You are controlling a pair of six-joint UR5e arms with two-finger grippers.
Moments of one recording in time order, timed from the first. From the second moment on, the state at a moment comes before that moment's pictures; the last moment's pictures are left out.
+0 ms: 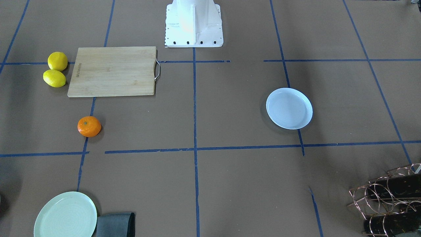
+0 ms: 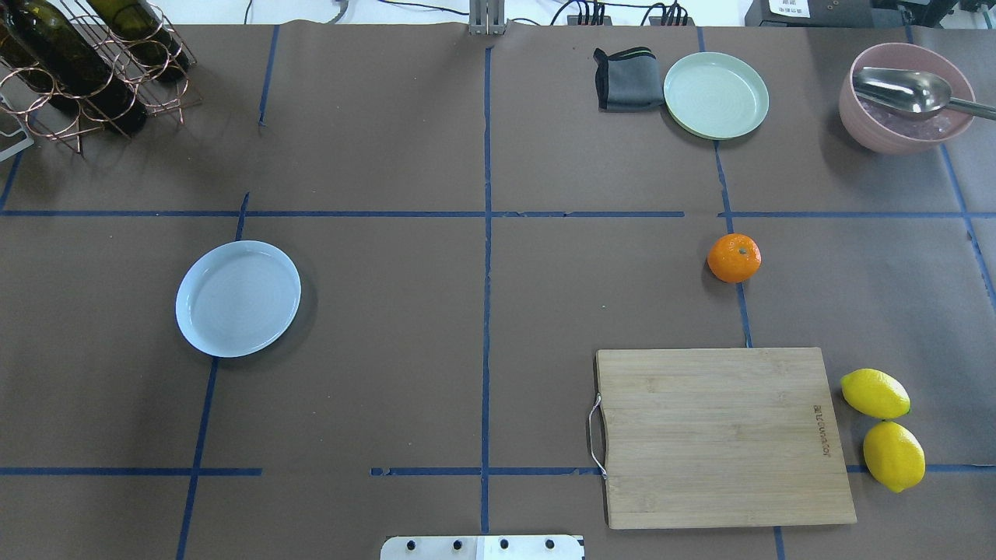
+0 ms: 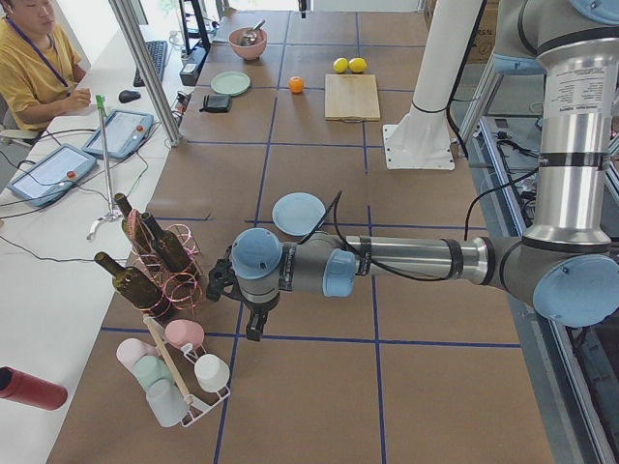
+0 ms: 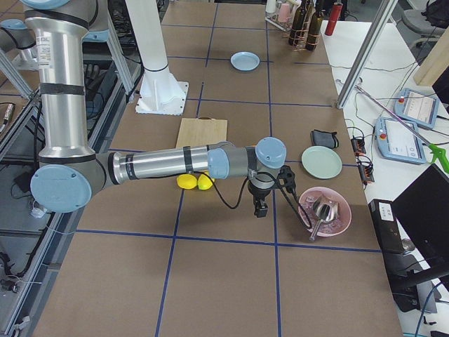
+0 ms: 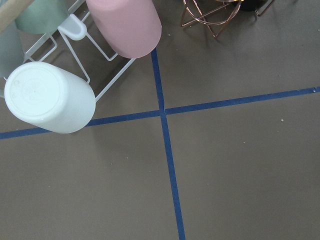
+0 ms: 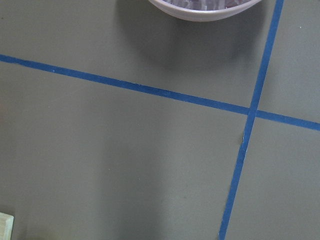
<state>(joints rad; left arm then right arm) -1.61 -1.55 -1.63 -1.66 -2.44 0.11 1.44 -1.56 1.71 -1.62 2.39 -0.04</state>
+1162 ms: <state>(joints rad) -1.56 -1.55 -1.60 -1.93 -2.50 0.04 1.41 -1.57 1.70 -1.56 2.45 -0.03</state>
